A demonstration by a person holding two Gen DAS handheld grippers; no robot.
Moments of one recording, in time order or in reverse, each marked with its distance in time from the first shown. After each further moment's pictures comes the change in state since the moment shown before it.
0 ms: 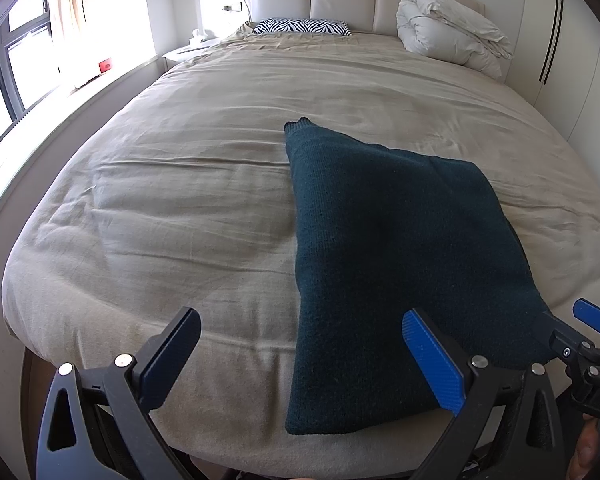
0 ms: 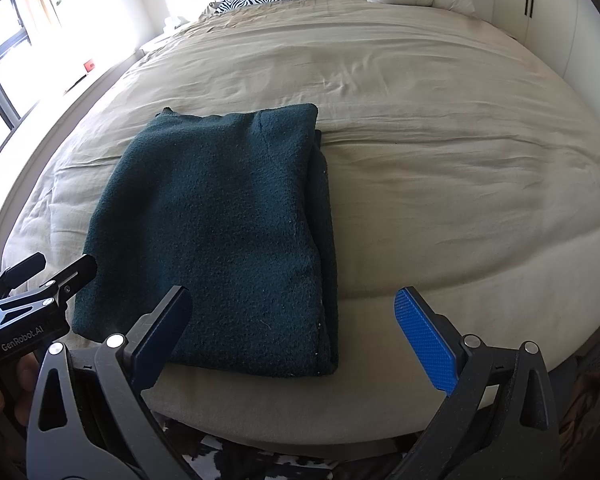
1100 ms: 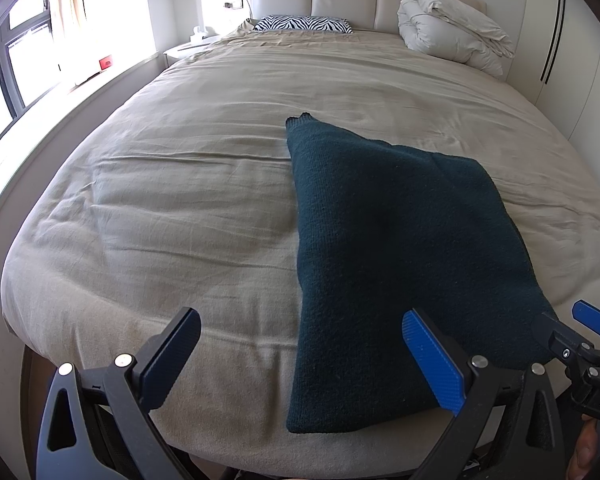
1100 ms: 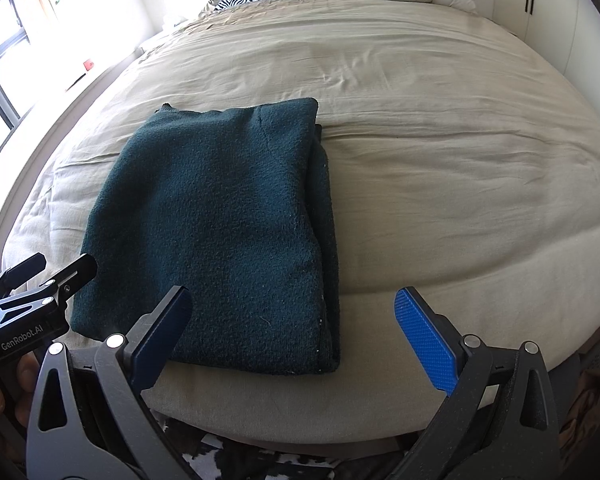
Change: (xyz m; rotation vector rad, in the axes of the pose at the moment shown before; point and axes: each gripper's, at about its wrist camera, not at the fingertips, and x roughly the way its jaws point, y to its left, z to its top) left arm 0.002 0.001 -0.002 -0.002 0.007 -0.003; right arm 0.003 0.000 -0.002 0.004 0.009 0.003
